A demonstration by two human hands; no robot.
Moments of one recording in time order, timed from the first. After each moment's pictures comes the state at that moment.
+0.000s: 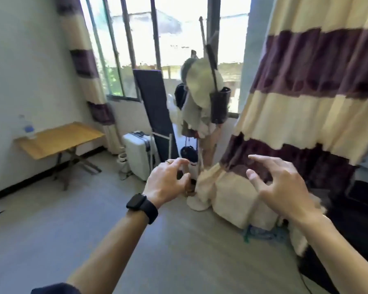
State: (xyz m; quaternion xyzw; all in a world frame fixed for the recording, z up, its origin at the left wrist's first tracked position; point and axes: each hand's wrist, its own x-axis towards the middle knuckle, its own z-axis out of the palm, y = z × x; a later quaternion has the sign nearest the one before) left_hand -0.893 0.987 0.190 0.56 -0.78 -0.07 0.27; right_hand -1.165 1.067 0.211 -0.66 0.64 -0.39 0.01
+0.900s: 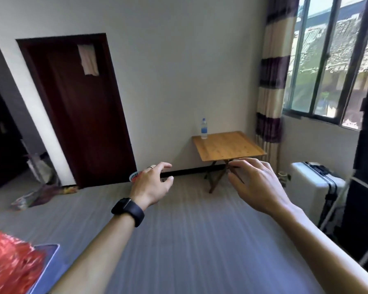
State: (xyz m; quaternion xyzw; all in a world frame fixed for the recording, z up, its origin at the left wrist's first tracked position) left_hand -0.265 0.873 0.208 0.85 -0.42 0.06 0.31; right_hand -0.501 0.700 0.209 -0.89 0.29 -0.34 0.12
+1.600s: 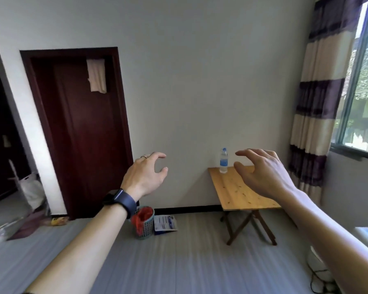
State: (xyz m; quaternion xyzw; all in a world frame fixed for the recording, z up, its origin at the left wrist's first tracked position) left_hand 0.112 0.616 0.290 0.85 -0.41 0.15 0.30; right_hand -0.114 0.403 0.292 -0.89 0.28 -0.34 0.08
